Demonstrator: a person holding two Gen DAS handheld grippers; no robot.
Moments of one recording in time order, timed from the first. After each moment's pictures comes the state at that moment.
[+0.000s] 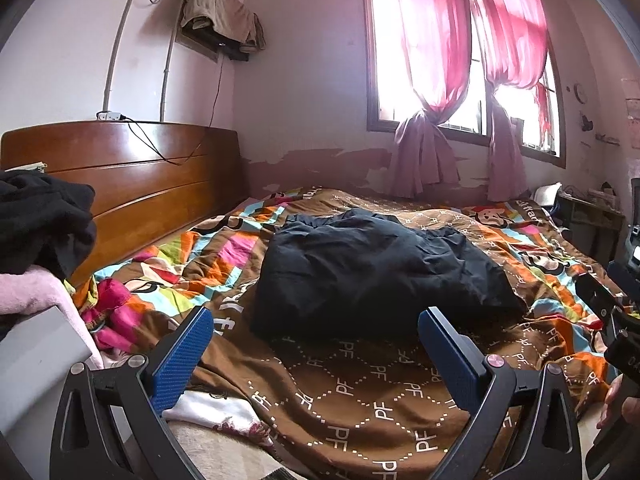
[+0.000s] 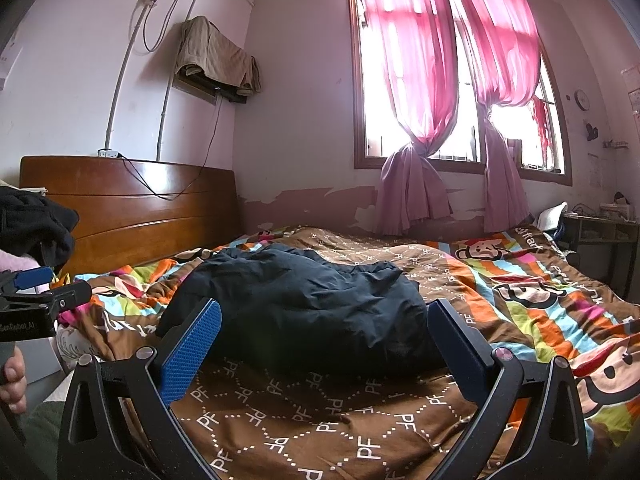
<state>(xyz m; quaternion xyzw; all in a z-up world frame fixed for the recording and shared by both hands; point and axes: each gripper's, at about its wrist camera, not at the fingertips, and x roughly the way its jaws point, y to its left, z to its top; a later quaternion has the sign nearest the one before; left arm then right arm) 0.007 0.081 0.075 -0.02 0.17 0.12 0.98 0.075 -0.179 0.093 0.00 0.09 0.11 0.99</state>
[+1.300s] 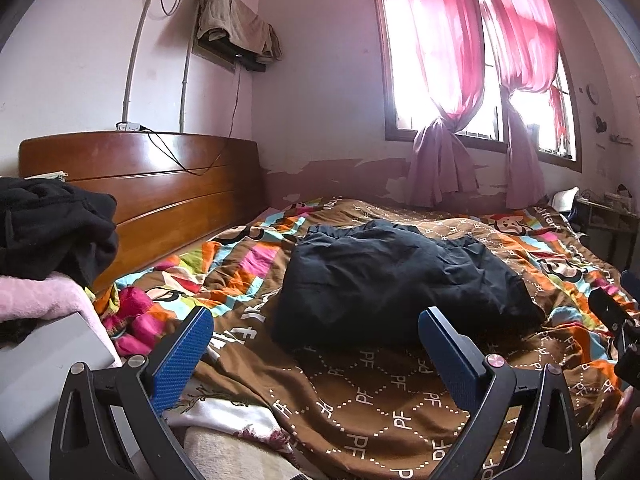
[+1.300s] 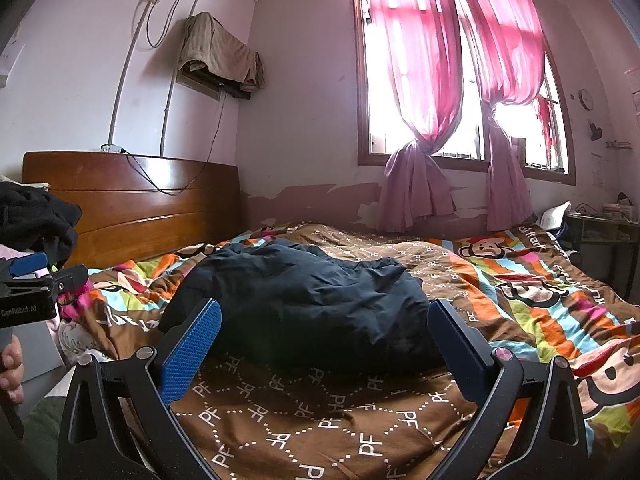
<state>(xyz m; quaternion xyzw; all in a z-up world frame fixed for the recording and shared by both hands) 0.002 0.087 0.082 -0.01 0.15 0.16 0.98 0.076 -0.180 0.092 -0.01 0.10 0.12 0.99</state>
